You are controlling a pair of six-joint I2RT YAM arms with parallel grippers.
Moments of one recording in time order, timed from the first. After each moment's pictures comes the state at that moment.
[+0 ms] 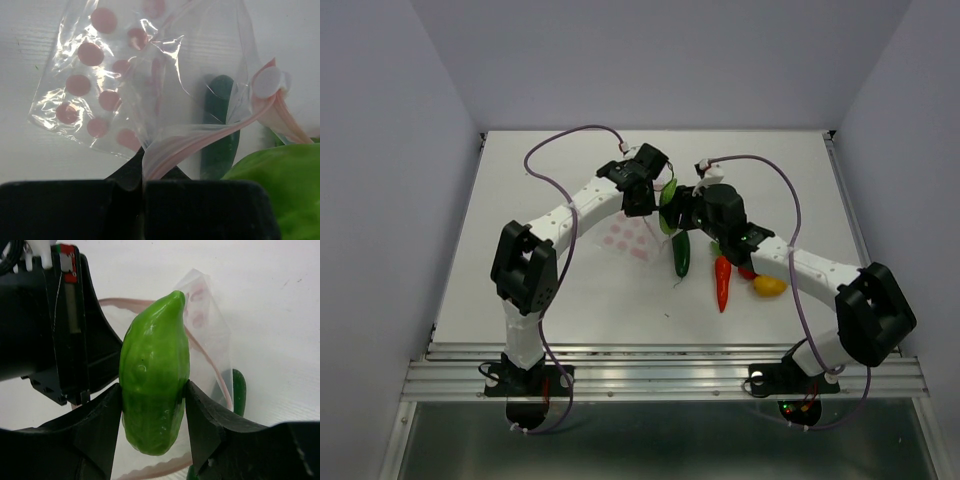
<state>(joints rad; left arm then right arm) -0.67 1.91 1.70 -0.81 -0.25 -0.69 0.64 1.46 0.94 0.24 0.10 0.43</state>
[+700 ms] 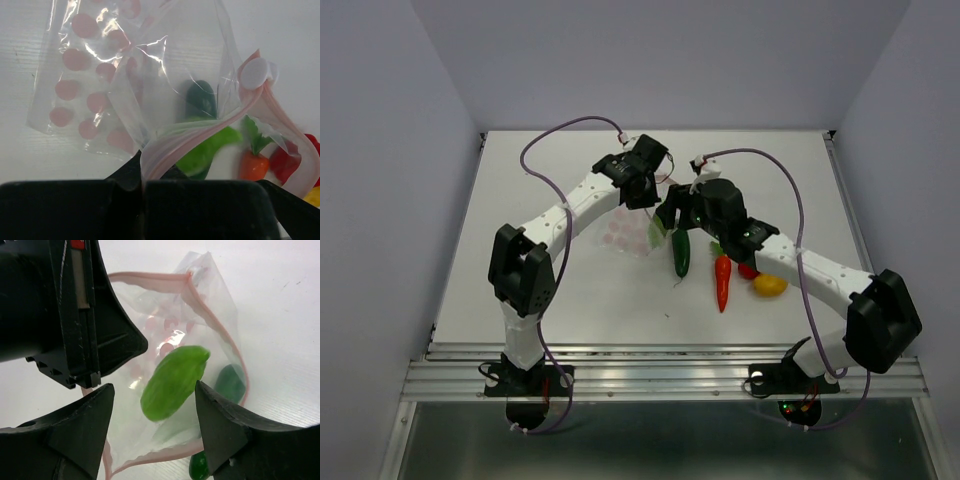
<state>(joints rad) -0.67 1.89 1.77 -0.83 -0.23 -0.70 0.68 1.42 0.99 0.08 0.11 0.40</state>
